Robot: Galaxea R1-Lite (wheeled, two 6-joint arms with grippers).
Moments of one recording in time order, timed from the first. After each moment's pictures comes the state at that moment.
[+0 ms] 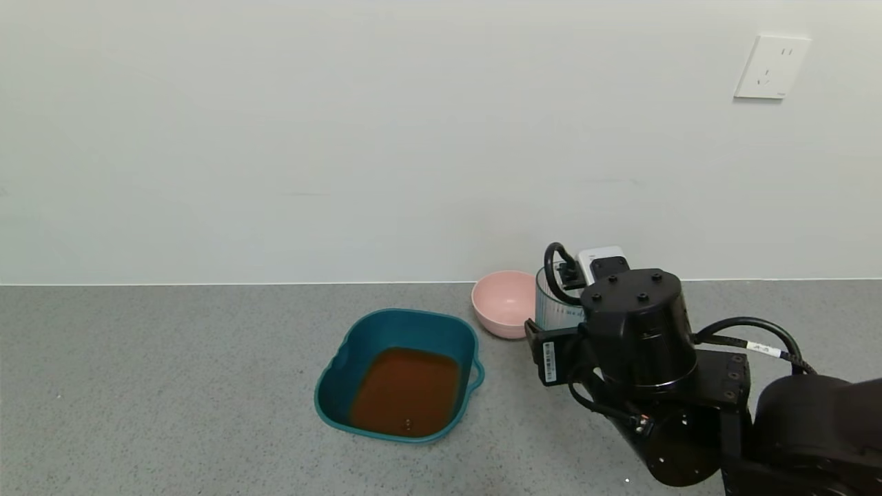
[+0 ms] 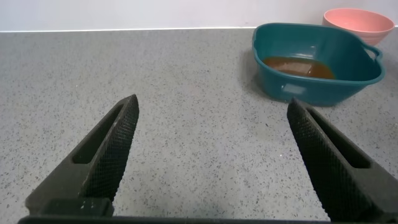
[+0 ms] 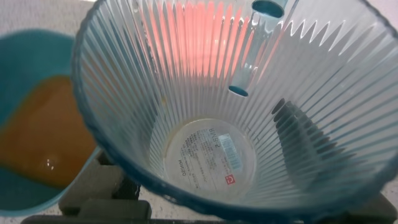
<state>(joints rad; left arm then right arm) 0.00 0.00 0.00 0.00 0.00 0.00 0.82 1.81 -0.90 -0.50 -0.68 0.26</state>
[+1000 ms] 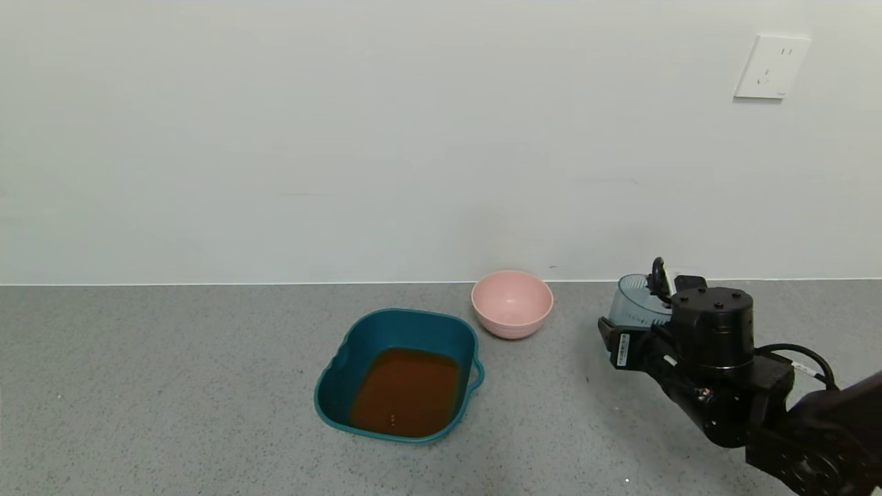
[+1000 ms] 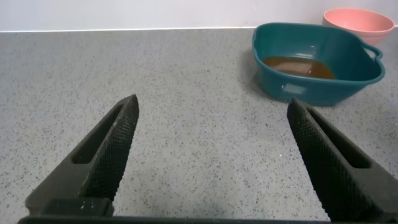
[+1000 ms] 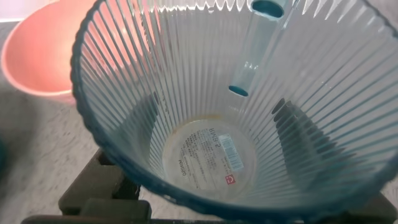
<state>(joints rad) 0.00 0.00 0.00 0.00 0.00 0.00 0.45 1.91 -0.64 -0.91 -0.49 0.23</state>
